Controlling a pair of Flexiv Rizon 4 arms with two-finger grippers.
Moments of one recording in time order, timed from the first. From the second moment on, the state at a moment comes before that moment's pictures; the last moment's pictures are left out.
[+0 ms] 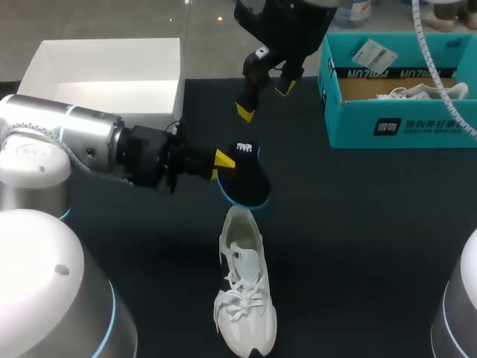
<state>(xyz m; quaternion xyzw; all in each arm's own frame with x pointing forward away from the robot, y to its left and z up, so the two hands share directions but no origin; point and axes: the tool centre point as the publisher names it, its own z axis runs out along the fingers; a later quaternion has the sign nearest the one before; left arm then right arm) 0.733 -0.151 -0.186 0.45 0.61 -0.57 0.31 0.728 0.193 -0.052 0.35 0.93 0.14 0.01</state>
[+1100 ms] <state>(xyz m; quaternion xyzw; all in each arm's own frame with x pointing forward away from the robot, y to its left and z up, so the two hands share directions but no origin) 0.722 -0.148 -0.186 0.38 0.63 -0.63 0.25 0.728 0.193 -0.052 0.35 0.93 0.14 0.01</state>
